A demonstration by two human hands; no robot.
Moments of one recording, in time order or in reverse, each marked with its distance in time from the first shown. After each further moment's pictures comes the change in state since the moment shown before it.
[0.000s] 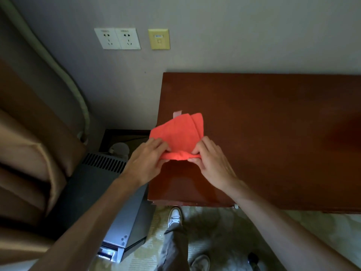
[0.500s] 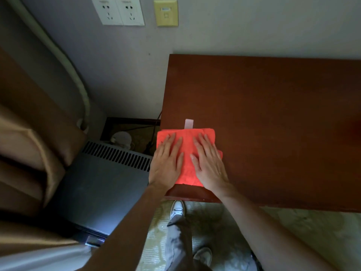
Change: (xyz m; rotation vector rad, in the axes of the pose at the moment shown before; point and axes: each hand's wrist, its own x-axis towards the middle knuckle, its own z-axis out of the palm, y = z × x) left_hand -0.004 0.003 0.130 -0.121 0.092 -0.293; right_hand -0.014 0.024 0.110 -0.053 -0.027 0.190
